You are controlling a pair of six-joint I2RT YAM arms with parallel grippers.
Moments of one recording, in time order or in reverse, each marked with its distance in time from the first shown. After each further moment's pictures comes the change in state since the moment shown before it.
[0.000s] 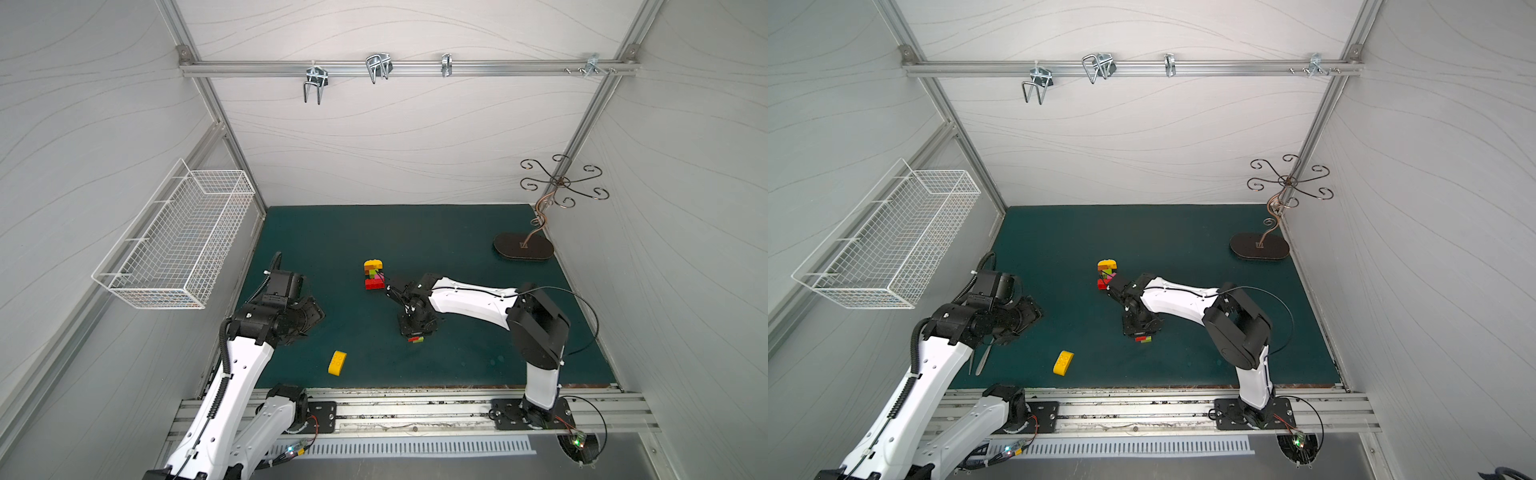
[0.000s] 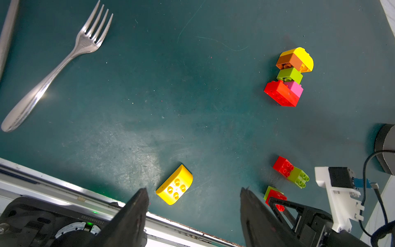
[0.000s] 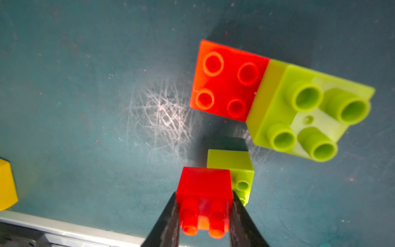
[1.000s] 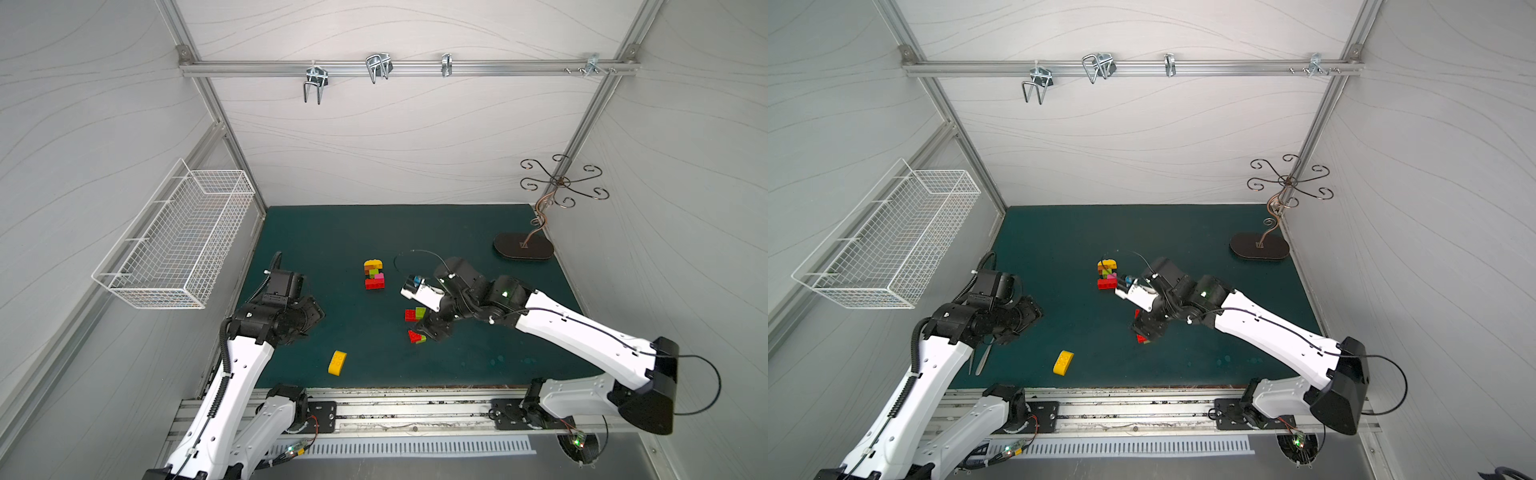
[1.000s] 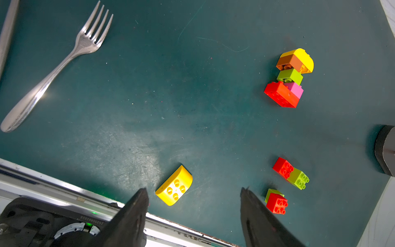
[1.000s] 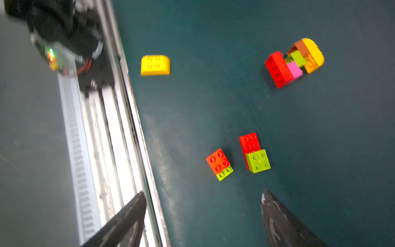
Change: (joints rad) left arm 0.000 0.009 0.000 0.010 0.002 -0.006; right arm -0.021 -0.612 -0.199 0.112 -0.140 -1.170
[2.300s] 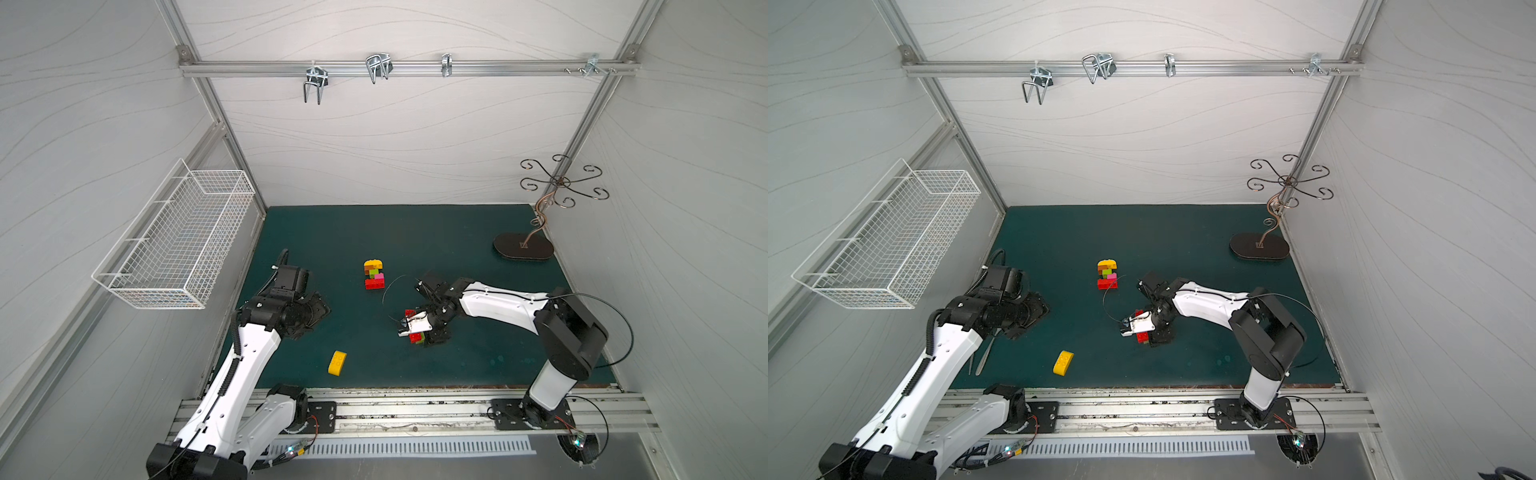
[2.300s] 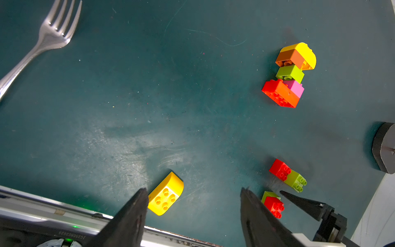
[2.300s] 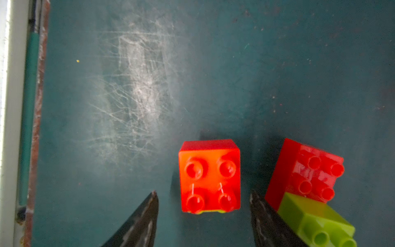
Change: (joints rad) left arm 0.000 0.077 -0.038 0.094 0.043 -0.002; right arm -0.135 0.431 -0.119 0.179 -0.044 -0.589
